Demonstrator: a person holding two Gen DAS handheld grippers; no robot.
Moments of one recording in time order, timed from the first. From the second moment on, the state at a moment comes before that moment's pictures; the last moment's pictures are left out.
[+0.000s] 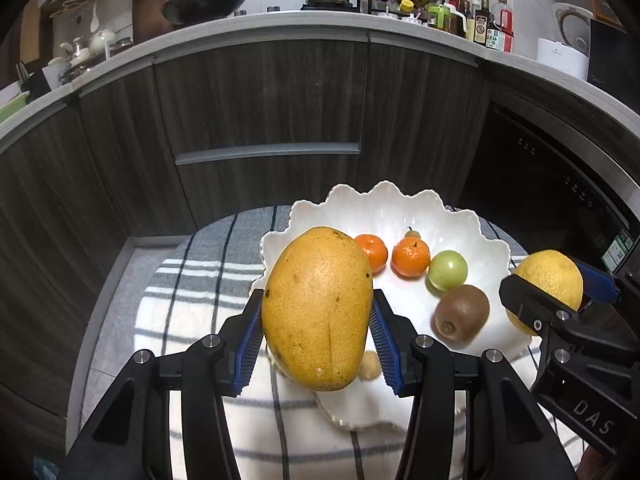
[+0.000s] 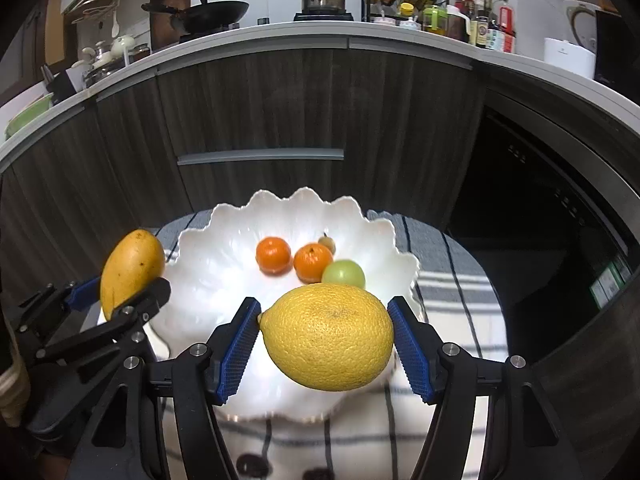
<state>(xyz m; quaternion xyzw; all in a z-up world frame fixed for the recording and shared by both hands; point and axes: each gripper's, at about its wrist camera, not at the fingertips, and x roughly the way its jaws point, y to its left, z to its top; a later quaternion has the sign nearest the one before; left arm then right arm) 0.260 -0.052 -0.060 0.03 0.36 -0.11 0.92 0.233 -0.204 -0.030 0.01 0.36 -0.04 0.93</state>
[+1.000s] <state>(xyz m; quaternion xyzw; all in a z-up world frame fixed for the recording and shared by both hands) 0.296 -0.046 -0.074 0.04 0.36 -0.07 0.93 0.291 -0.204 -0.047 -0.02 0.37 -0.05 0.93</state>
